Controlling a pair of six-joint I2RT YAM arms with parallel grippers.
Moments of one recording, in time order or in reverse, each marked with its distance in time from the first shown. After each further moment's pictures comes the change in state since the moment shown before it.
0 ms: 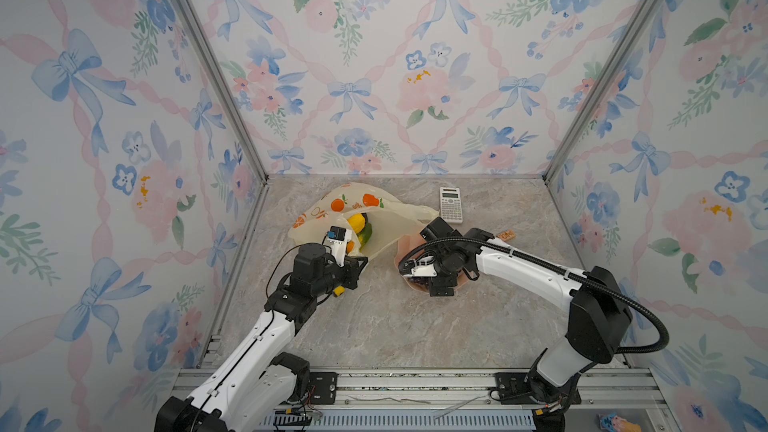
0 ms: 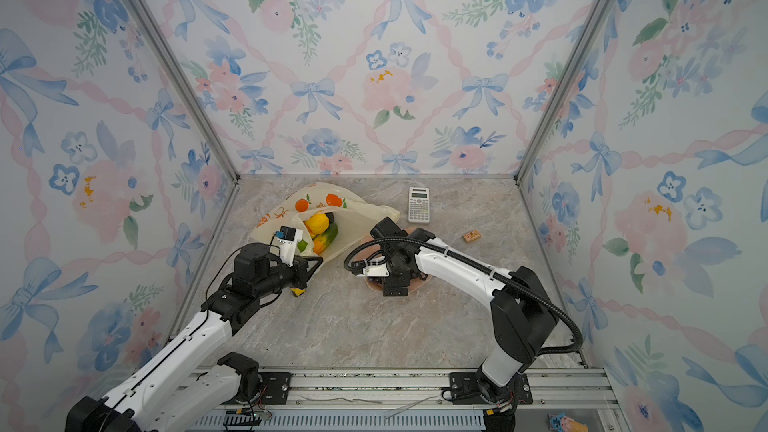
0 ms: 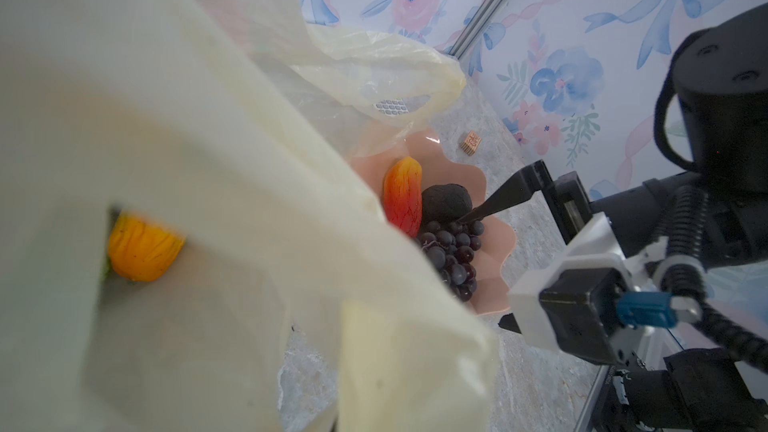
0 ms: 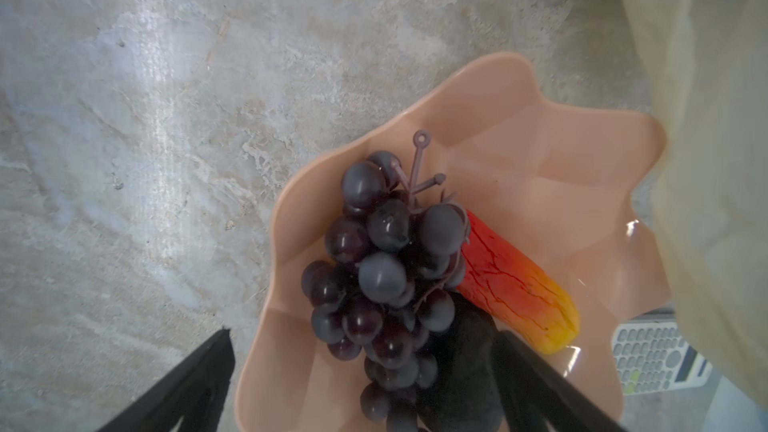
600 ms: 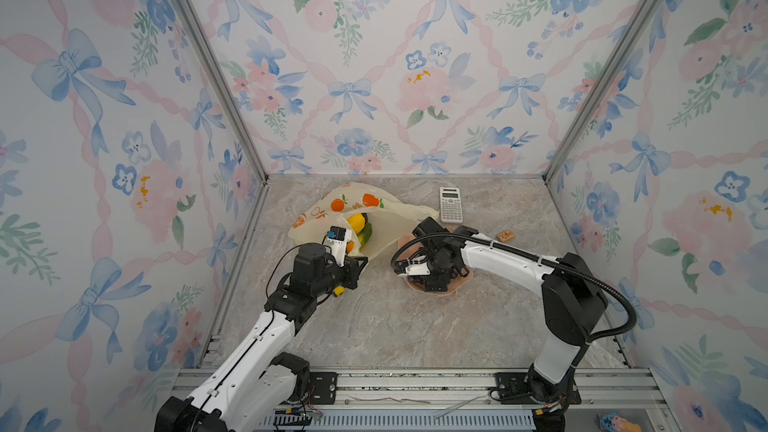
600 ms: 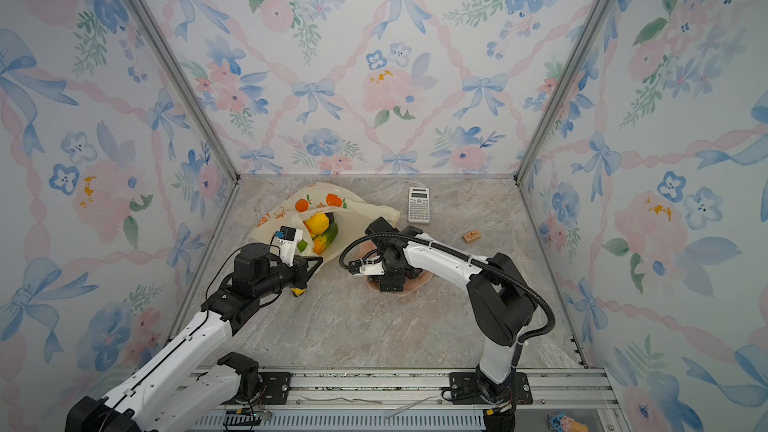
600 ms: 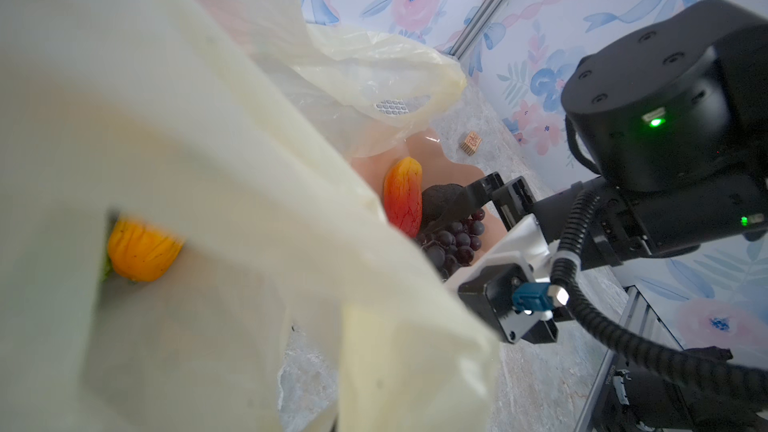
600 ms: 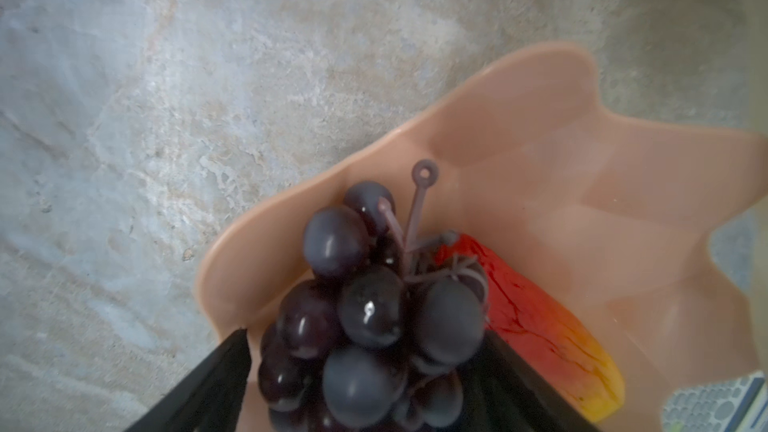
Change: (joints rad) left arm 0.000 0.000 0.000 0.000 0.000 0.000; right arm -0.019 0.129 0.045 0.029 0.004 -0.004
